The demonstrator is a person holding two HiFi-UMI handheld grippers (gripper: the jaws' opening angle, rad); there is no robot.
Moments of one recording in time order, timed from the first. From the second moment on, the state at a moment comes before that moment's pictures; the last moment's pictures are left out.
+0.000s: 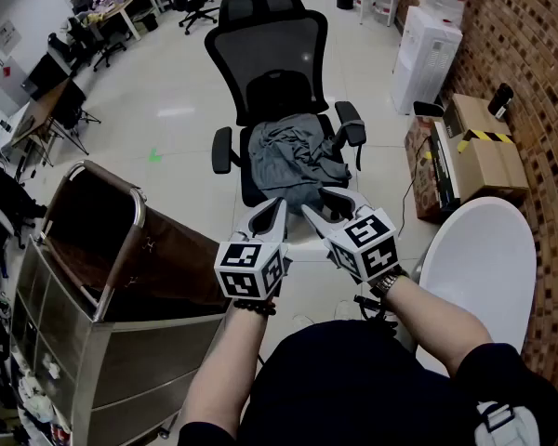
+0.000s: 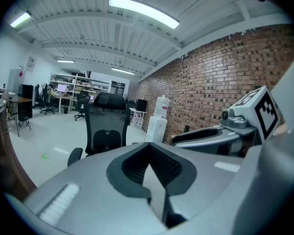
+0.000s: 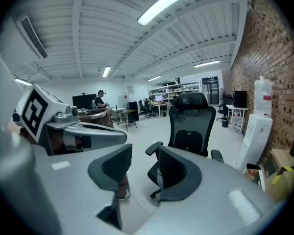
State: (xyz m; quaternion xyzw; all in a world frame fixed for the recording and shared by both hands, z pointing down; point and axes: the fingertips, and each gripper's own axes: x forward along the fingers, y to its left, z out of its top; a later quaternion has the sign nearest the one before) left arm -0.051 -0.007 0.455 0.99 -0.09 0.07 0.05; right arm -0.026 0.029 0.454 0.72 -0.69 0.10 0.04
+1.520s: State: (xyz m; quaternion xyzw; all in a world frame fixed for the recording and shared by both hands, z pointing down) left arm 0.193 -0.337 0.634 0.94 -0.17 0.24 0.16; right arm 0.250 -0.329 0.735 0.63 -0.69 0.32 0.16
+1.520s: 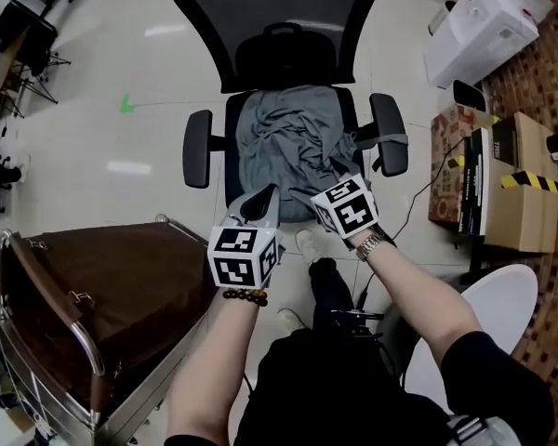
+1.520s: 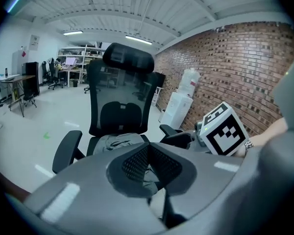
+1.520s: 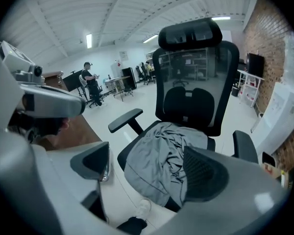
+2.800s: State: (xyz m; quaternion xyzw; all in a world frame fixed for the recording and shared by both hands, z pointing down) left arm 0.332 -0.524 0.925 0.87 -0.21 0.35 0.27; right arm 0.374 -0.480 1.101 0.53 -0.64 0.42 0.36
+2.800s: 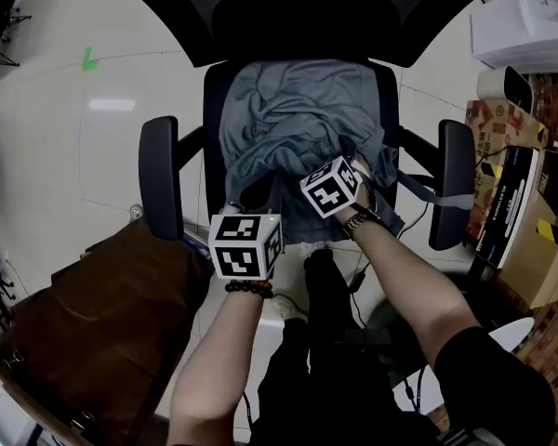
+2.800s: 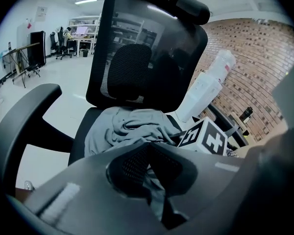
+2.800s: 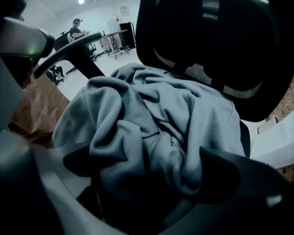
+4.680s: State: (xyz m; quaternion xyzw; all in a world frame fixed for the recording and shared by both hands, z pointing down) left arm 0.250 -0.506 0.725 0.89 -0.28 0.27 0.24; right arm 0.306 -0.471 0.819 0.57 -0.71 0.34 0.24
